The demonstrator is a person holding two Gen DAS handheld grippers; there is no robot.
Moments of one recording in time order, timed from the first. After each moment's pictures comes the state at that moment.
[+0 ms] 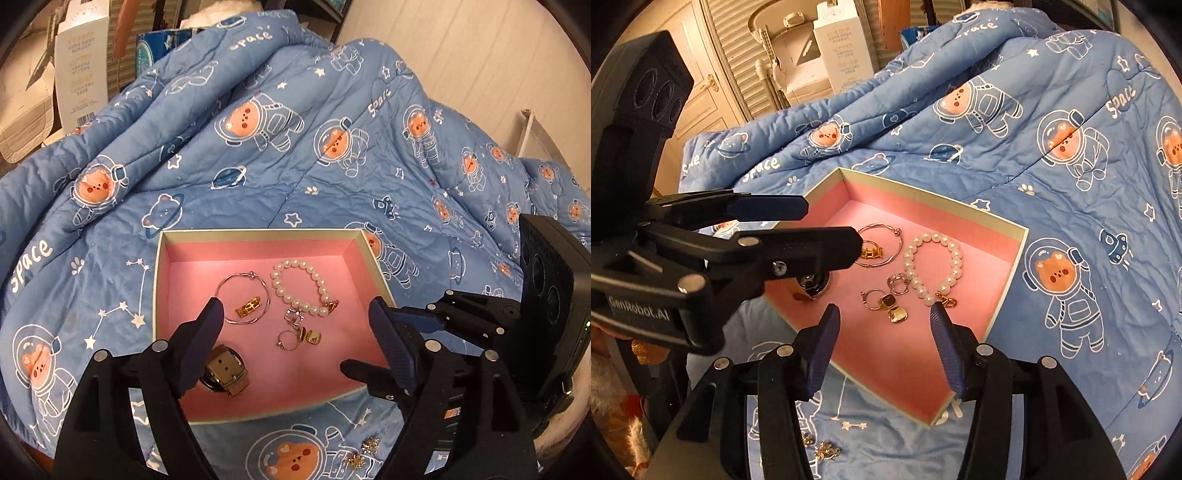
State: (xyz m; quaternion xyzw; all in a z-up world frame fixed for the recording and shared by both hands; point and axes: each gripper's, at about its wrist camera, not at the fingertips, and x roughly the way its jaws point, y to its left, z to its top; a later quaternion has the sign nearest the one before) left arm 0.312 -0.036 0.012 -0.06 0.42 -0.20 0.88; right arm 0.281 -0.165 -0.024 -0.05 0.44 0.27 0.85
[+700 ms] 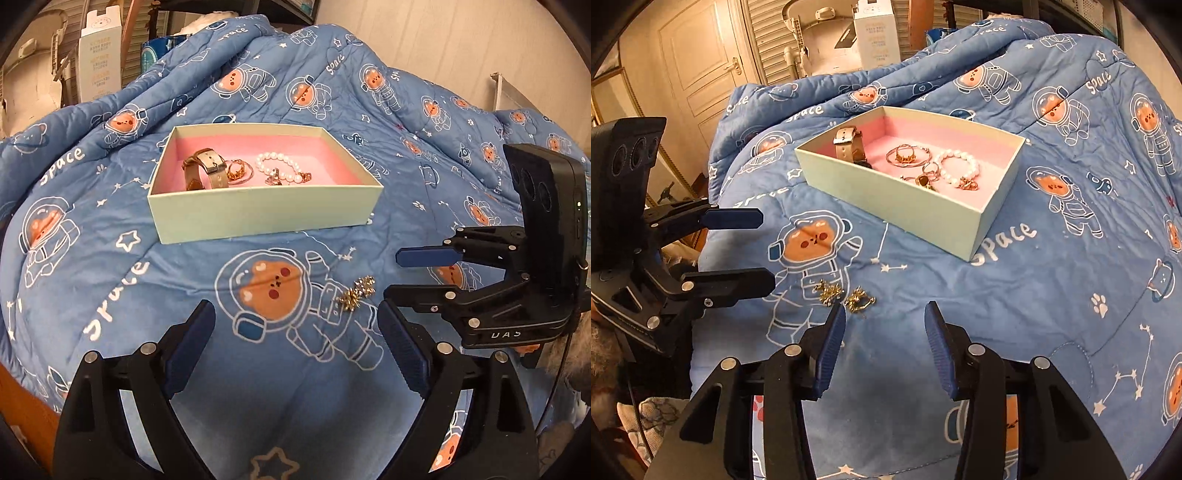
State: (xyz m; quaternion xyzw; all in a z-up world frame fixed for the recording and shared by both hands) left arm 0.163 -0.034 -0.057 -0.01 0.39 -0.21 0.89; right arm 0.166 -0.188 -0.070 -0.09 0.42 0.28 0.86
